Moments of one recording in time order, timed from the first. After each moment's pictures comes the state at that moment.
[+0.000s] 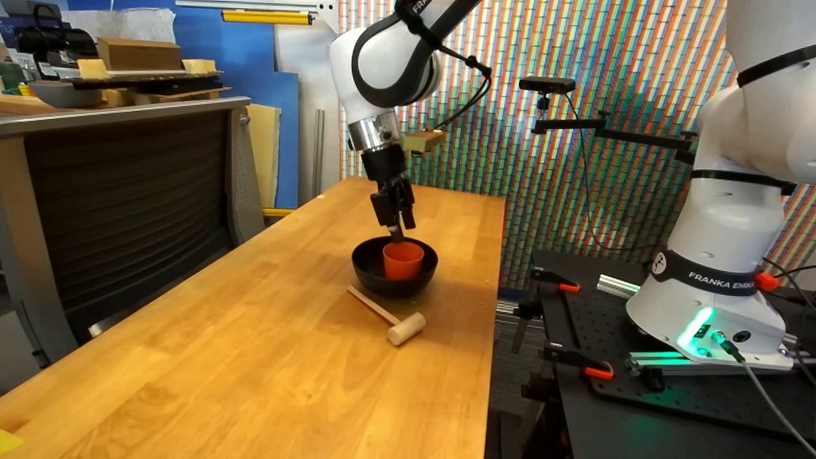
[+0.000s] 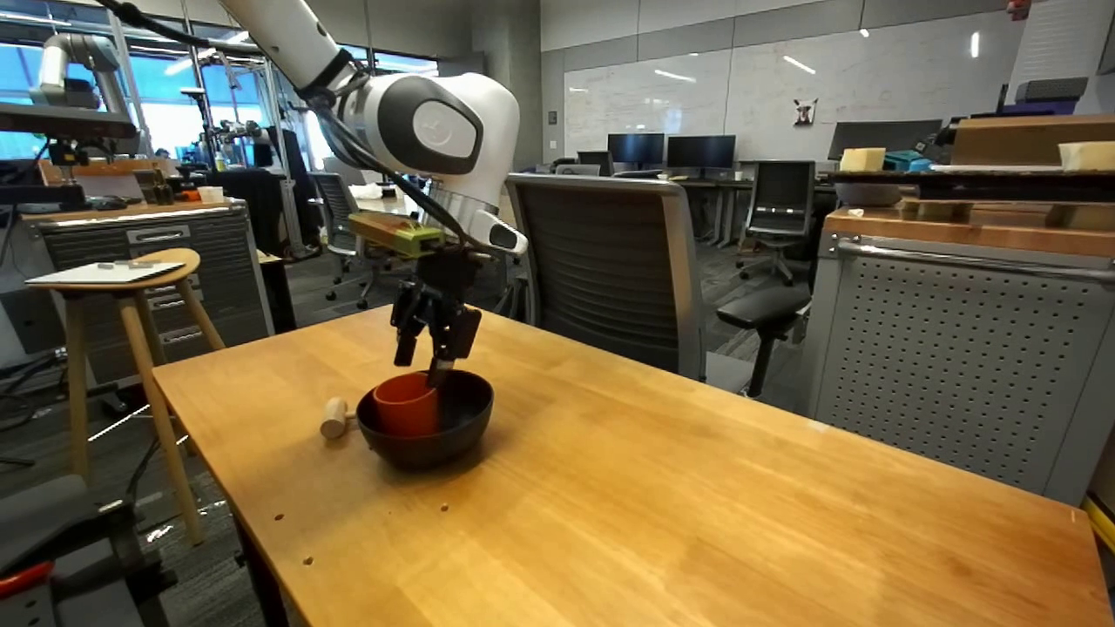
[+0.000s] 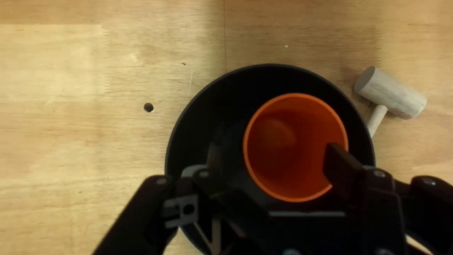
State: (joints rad) arm -0.02 0.35 0.00 -2.06 0.05 2.06 -0.03
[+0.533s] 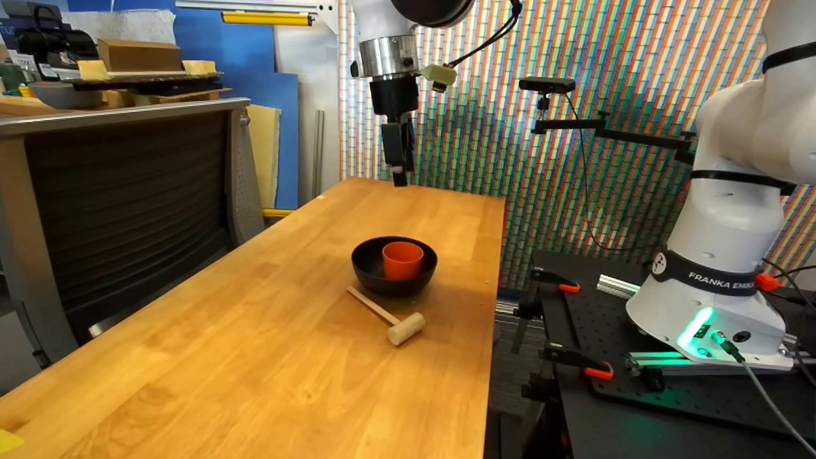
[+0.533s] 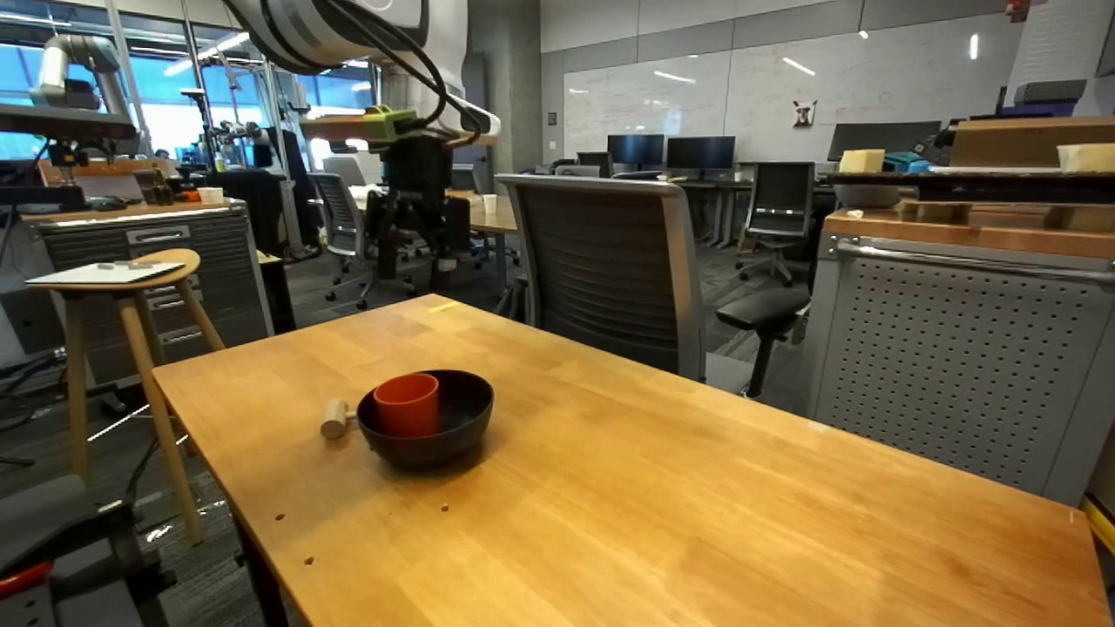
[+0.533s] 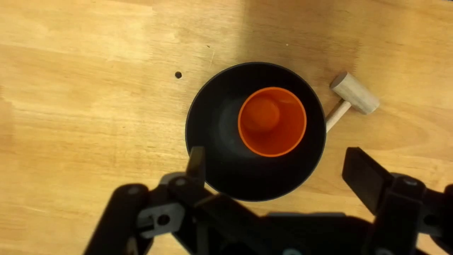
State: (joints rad) arm 0.00 0.07 0.01 -2.15 -0.03 2.04 -0.09
